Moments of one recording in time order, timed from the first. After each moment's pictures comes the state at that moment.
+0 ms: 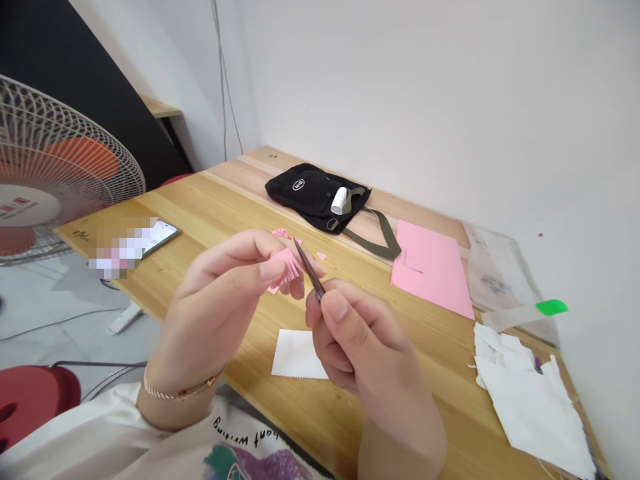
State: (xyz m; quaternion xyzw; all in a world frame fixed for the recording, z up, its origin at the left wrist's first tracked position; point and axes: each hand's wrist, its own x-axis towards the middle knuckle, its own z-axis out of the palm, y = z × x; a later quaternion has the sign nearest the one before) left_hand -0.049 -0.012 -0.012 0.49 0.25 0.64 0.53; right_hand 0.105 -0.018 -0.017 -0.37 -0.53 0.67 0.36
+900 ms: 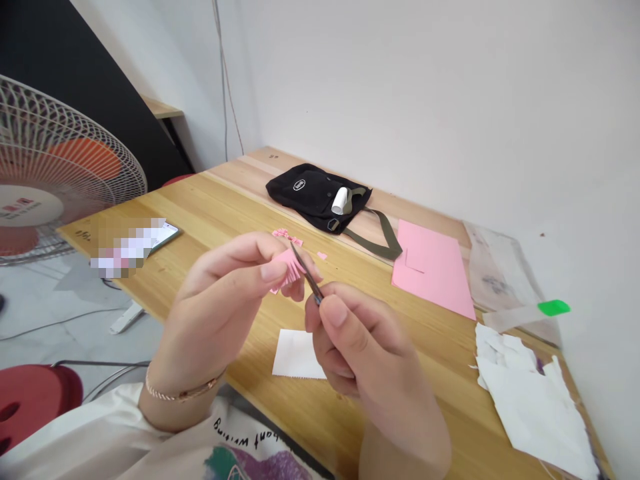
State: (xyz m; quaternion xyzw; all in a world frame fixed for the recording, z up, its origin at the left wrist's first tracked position) left_hand -0.050 -0.014 -0.011 0.48 0.26 0.63 0.55; right_hand 0.105 -0.018 -0.014 -0.36 -0.54 0.67 0.35
